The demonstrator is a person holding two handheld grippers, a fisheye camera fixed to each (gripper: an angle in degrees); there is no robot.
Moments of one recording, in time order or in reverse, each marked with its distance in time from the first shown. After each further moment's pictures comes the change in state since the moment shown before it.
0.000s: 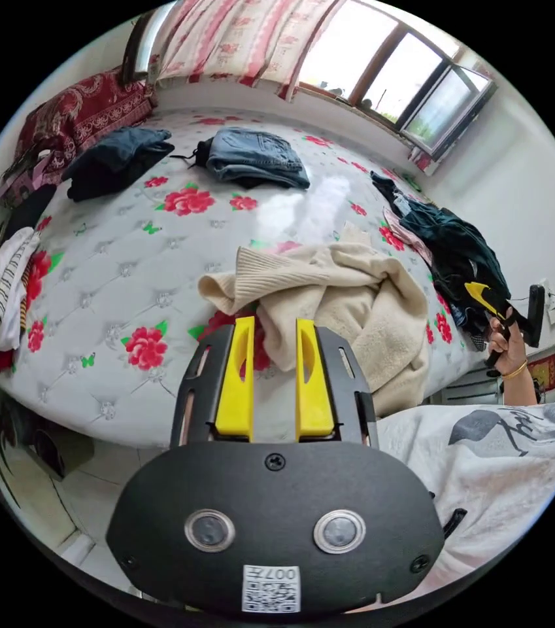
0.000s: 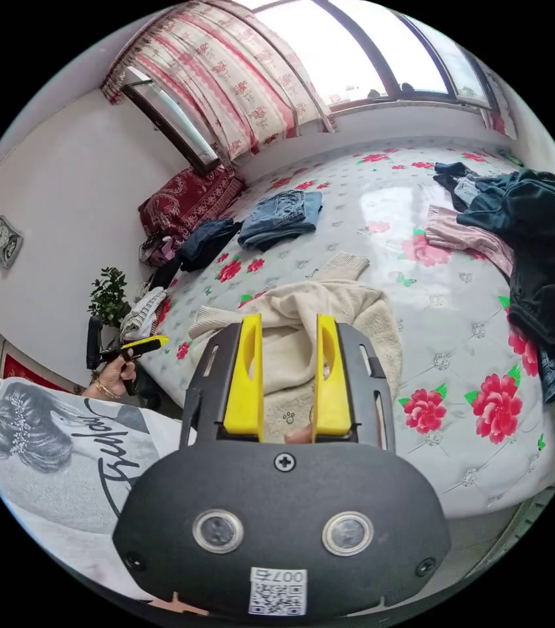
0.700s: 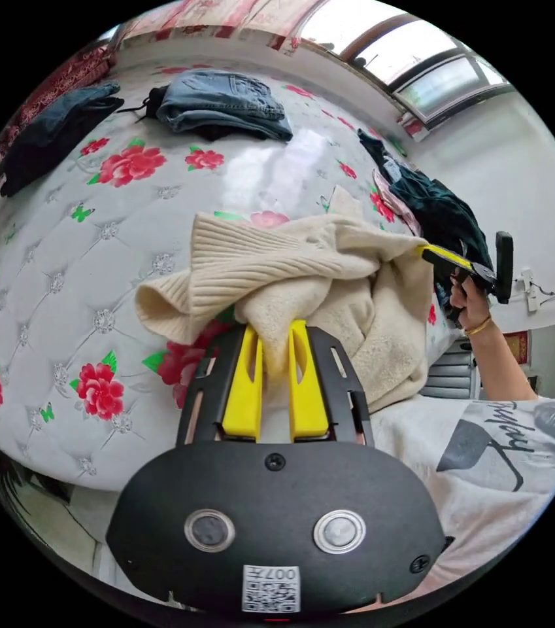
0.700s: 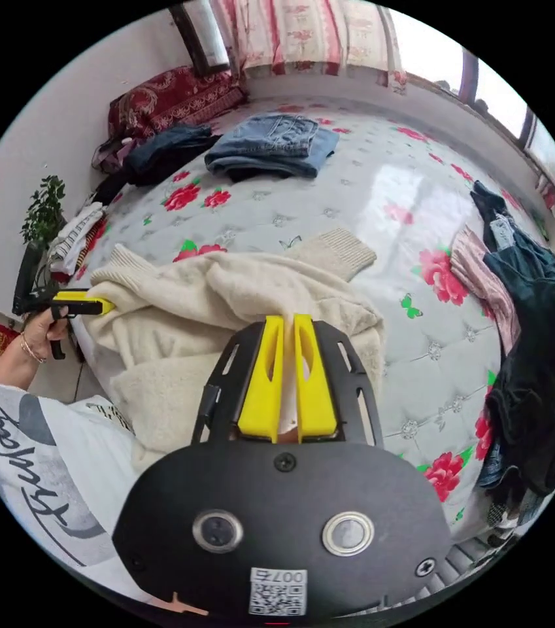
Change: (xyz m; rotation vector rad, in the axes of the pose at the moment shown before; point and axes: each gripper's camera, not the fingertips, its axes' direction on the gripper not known) left arm 0.027 -0.067 0.055 -0.132 0.179 0.101; right arm -0.027 -0.094 0.087 -0.098 0.277 -0.144
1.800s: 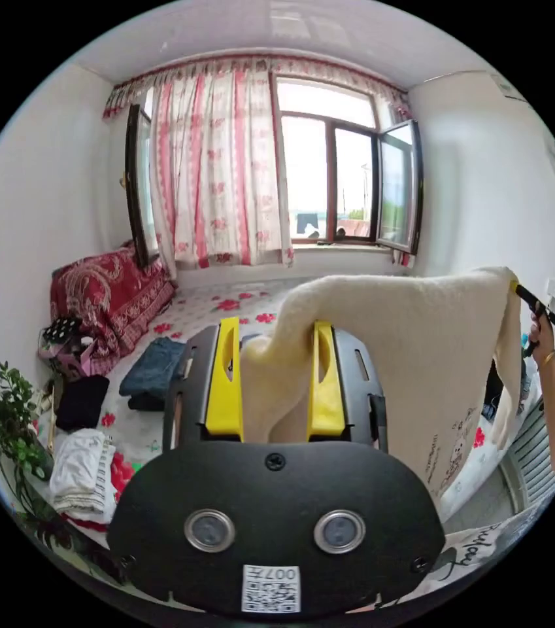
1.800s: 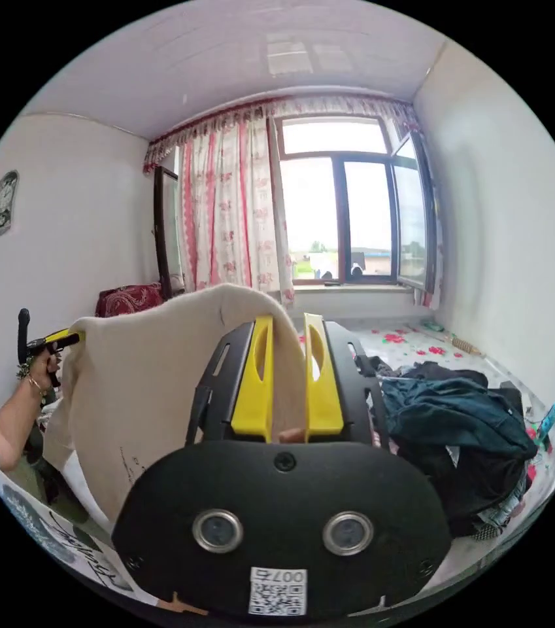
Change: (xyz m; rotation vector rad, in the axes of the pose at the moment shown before) left arm 0.146 -0.092 -0.255 0.665 -0.413 0.123; right arm 0.041 -0.040 -0.341 0.653 0.172 0.133
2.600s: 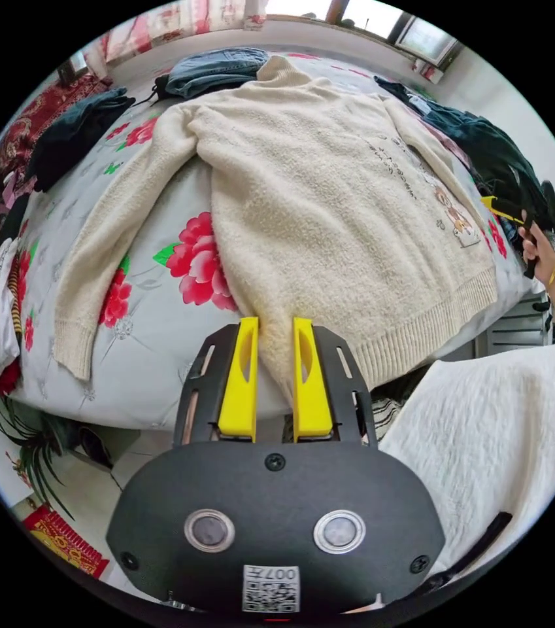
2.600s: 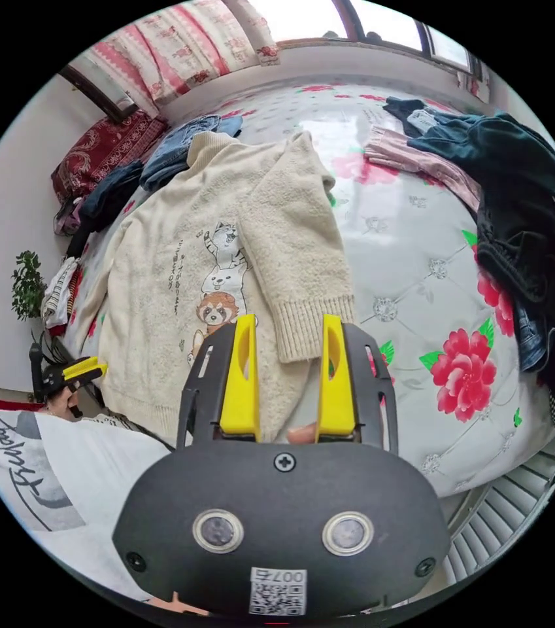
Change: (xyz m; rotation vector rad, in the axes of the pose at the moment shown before) left arm 0.111 0.338 0.192 -0.815 0.105 0.116; right arm 0.074 0.285 0.225 -0.894 -0.075 0.108
